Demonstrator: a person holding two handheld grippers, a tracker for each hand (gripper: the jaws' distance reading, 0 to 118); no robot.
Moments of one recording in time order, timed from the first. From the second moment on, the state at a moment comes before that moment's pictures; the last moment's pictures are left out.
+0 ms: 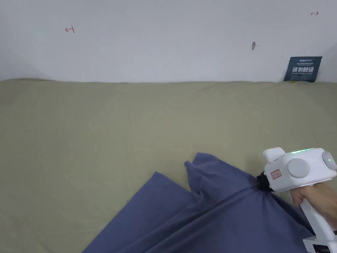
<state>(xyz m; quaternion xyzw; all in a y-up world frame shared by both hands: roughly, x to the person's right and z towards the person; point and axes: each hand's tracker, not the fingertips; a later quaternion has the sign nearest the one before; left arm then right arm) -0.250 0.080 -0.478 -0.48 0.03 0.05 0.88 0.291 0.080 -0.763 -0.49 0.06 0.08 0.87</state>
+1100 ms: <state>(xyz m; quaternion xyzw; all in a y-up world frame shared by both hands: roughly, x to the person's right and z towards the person) -0.195 0.480 -0.583 -0.24 -0.01 0.06 0.97 0.384 0.517 -0.469 -0.10 -0.04 0.01 0.99</state>
